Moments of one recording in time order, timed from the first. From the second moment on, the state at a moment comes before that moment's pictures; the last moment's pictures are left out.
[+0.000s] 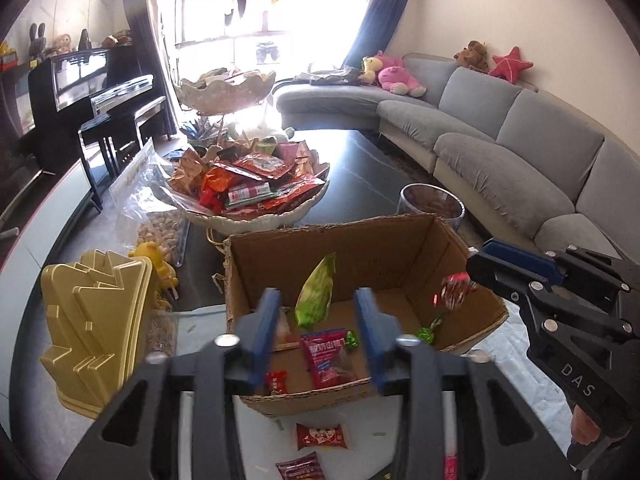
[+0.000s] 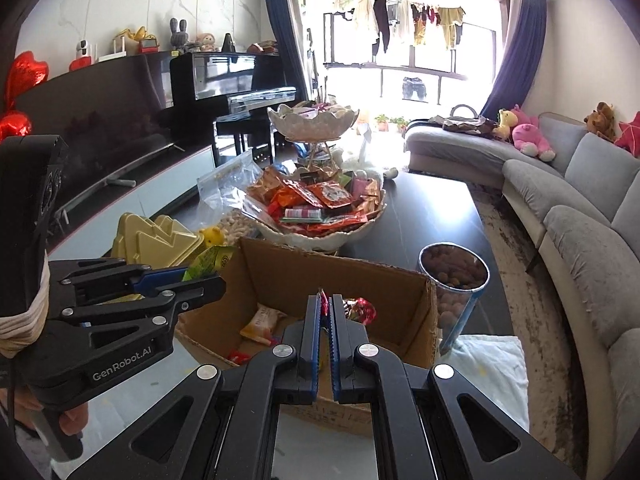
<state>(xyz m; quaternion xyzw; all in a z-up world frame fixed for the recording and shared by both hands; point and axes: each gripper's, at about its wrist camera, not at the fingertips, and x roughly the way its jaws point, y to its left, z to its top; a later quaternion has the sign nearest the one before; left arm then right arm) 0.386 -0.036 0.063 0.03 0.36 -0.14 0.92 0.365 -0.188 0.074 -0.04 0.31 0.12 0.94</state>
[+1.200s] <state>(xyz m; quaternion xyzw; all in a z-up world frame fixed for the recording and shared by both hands) 0.219 -0.041 0.014 0.00 0.38 -0.11 0.92 0.242 -0.211 0.021 -0.08 0.34 0.15 0.93</state>
